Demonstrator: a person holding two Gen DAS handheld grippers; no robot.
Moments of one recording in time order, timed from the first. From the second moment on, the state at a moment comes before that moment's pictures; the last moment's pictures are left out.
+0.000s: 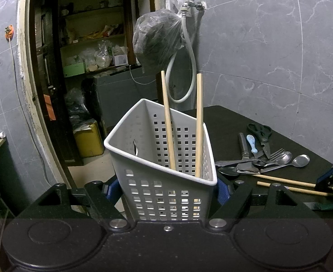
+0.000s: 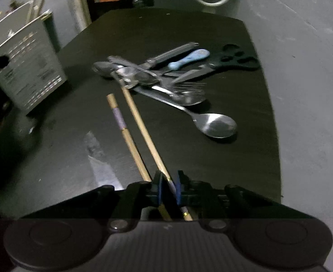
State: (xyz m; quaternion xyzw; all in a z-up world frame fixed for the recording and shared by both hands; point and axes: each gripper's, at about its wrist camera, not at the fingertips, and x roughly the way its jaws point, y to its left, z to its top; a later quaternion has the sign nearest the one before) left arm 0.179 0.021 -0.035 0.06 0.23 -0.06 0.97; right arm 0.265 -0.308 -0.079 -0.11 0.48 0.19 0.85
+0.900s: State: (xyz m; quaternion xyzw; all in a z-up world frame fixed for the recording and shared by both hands) left arm 0.179 0.021 -0.035 0.06 0.22 -0.06 0.97; right arm 0.302 -0.243 -0.083 -0.17 0.51 0.25 0.81
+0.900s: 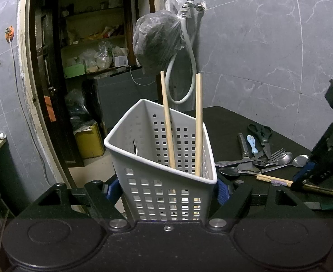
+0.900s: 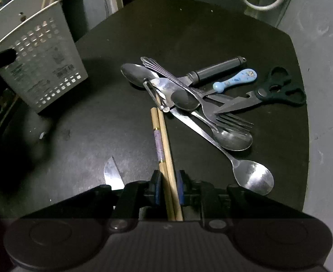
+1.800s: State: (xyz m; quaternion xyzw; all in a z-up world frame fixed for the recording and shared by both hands) left arm 0.179 0.021 -0.034 0.06 0.22 -0.06 0.97; right arm 0.308 -0.220 -0.085 -0.21 0.51 0.28 0.79
